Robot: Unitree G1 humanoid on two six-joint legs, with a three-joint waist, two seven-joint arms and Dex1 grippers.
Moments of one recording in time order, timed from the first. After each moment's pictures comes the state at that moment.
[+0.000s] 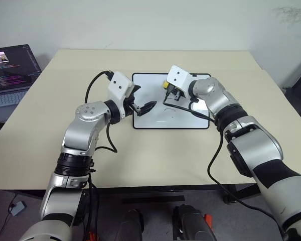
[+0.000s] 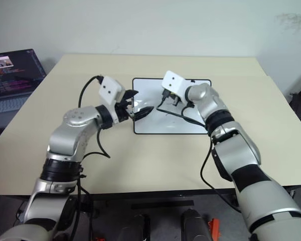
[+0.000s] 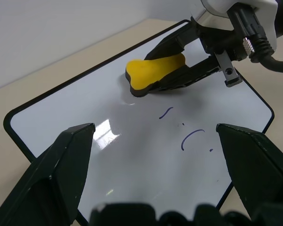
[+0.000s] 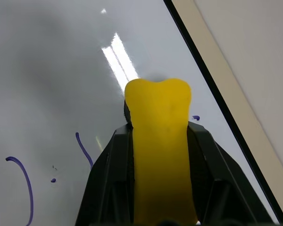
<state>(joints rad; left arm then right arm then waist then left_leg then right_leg) -0.70 0.48 -0.04 0.04 -0.23 0.49 -0.69 -1.36 -0.21 0.32 1.18 -0.31 -0.02 0.55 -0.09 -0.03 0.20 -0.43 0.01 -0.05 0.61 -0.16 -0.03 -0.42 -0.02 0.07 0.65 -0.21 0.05</state>
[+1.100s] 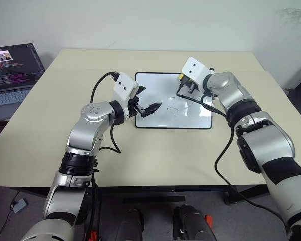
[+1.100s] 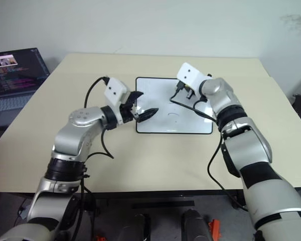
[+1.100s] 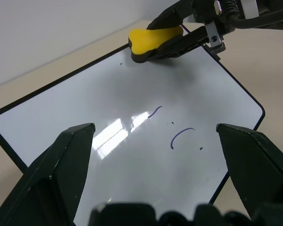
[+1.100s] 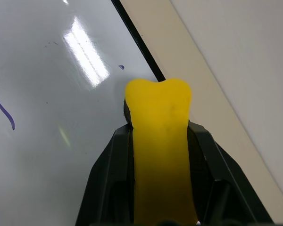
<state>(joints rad) -0.71 0.46 -0.07 0.05 -0.23 0.48 -0.70 -1.38 -0.30 0.28 1.21 -0.32 0.02 0.50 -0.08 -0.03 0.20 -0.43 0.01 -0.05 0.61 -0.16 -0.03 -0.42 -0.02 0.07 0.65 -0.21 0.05</state>
